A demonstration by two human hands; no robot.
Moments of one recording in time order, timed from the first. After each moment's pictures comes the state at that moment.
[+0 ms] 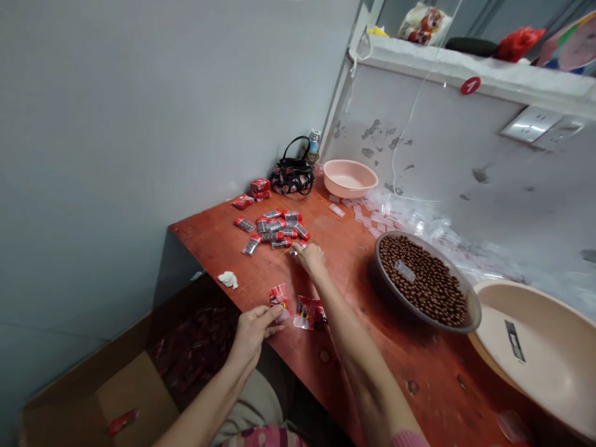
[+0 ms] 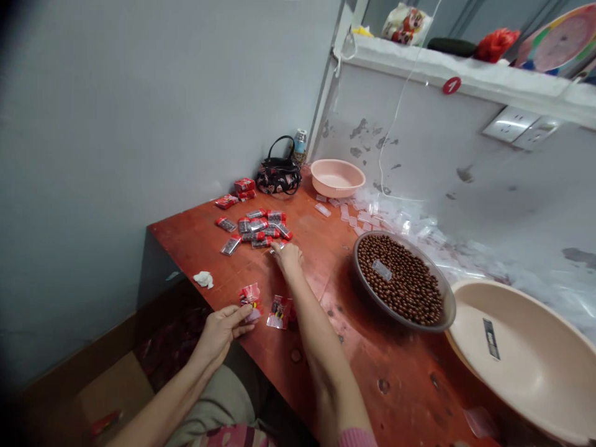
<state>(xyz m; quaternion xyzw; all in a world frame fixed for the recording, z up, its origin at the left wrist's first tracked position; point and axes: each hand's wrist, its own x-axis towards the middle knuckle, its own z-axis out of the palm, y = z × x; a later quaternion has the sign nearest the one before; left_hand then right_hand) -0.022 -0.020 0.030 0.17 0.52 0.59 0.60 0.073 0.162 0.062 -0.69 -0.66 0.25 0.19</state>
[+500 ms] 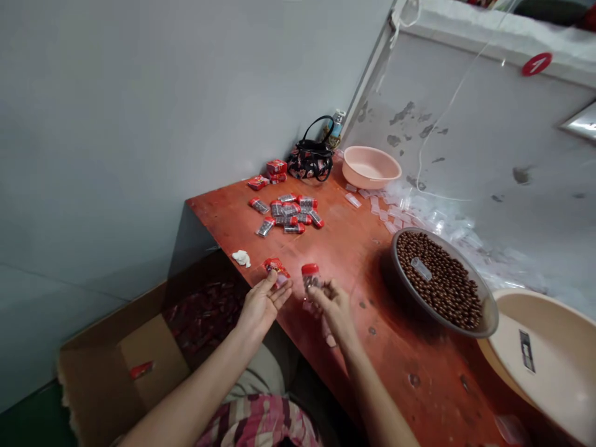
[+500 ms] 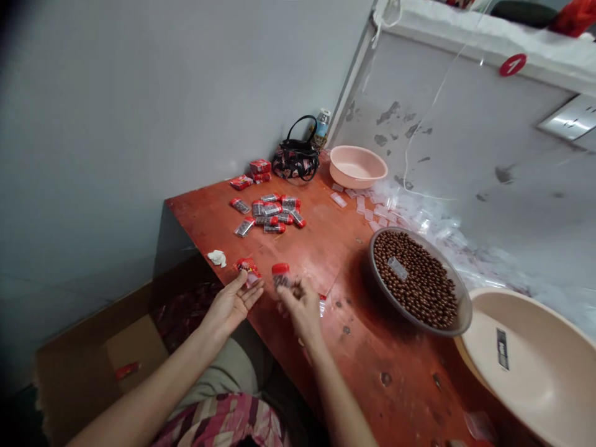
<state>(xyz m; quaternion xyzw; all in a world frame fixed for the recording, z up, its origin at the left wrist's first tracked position) -0.031 -0.008 0.036 -0.08 0.38 0.67 0.64 0.115 0.019 0.061 -0.51 -0.56 0.53 0.38</state>
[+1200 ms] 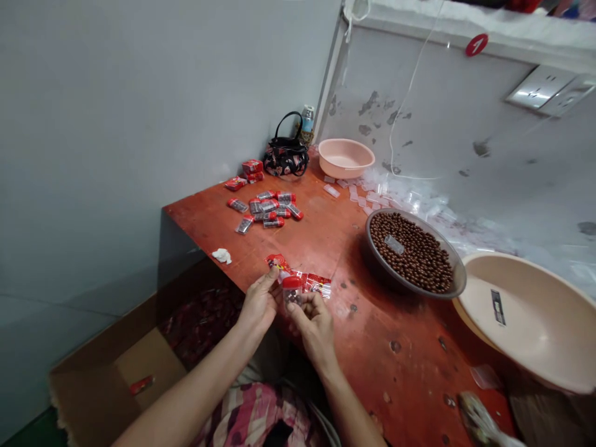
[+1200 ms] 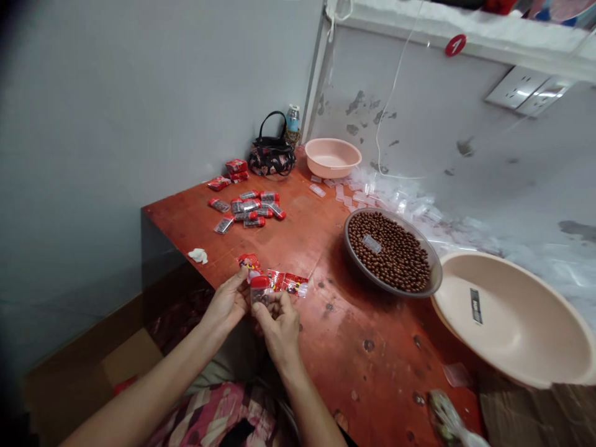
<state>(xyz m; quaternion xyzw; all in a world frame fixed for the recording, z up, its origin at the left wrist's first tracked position) 0.014 -0.013 0.054 0.02 0.35 0.67 0.65 0.129 -0.047 0.052 -0.50 -0.49 0.55 0.46</state>
